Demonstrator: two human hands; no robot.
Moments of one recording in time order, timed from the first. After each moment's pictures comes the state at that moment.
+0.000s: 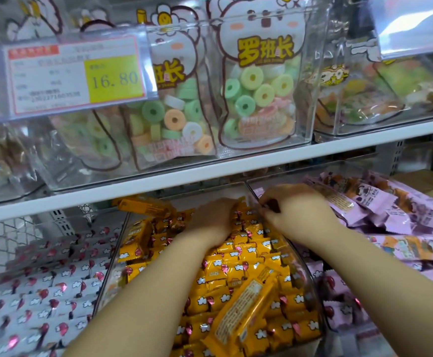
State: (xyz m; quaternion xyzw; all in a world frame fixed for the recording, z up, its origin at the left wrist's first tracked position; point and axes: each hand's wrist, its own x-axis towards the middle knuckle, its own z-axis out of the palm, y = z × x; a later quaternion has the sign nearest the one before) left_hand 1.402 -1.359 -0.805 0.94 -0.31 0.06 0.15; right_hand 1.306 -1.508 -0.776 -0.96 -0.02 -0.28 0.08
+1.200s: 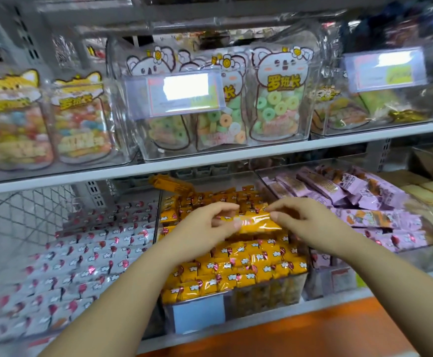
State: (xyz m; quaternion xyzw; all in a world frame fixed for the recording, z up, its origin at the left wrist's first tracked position) left_hand 1.270 -1.259 -0.756 0.87 -0.33 -0.07 0.37; right_hand 1.209 -1.477 -0.761 -0.93 -0.06 -0.12 0.34
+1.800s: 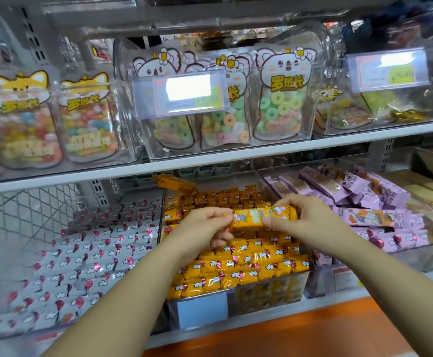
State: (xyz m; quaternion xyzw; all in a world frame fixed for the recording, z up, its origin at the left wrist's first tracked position) left_hand 1.271 -1.260 -0.762 0.78 -0.16 -0.20 0.58; right_hand 1.206 -1.465 -0.760 -0.91 0.02 -0.13 0.40
